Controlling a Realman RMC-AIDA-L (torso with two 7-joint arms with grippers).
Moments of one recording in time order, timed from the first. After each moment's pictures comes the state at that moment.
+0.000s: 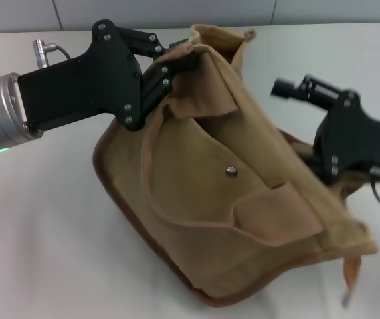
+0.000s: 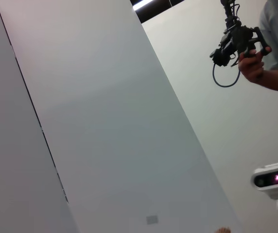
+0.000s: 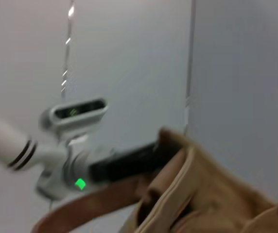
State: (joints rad) left arm -0.58 -2.07 0.88 0.52 1.46 1.81 -0.67; right arm 0.26 2.08 -1.17 -0.76 -1.30 -1.62 0.92
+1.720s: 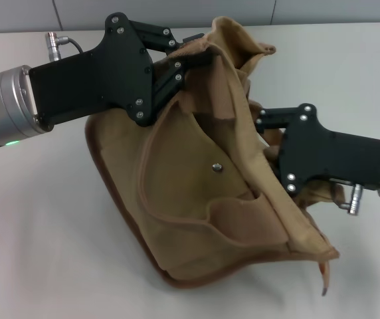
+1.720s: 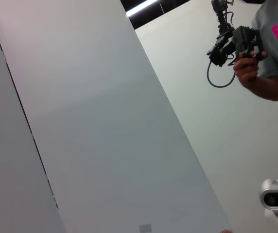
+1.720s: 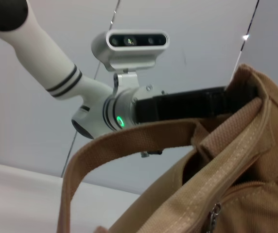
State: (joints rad) left arm -0.61 -2.07 0.89 0.51 1.45 1.81 -0.67; right arm 0.26 2.09 -1.31 -0.86 -1.35 -1.47 0.77
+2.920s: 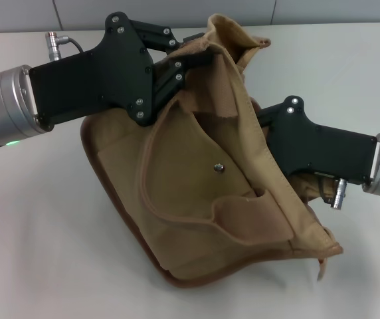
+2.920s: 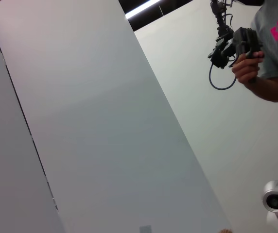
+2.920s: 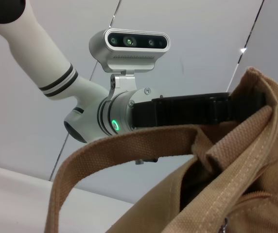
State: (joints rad) left arm -0.61 -2.07 0.88 0.51 1.45 1.81 -0.67; right arm 0.26 2.09 -1.40 -0.85 -1.25 -1.40 0.69
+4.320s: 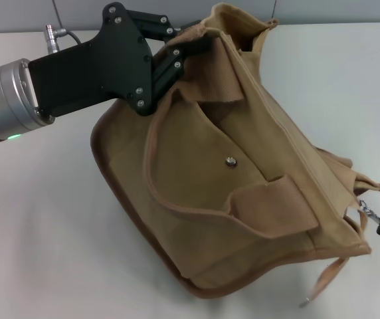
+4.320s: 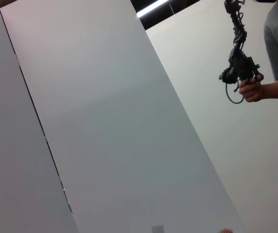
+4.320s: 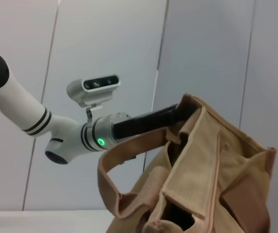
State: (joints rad) left arm -0.62 -2.08 0.89 0.50 1.43 1.79 -0.67; right arm -0.06 2.08 -0.87 -0.69 -1.48 -1.92 0.67
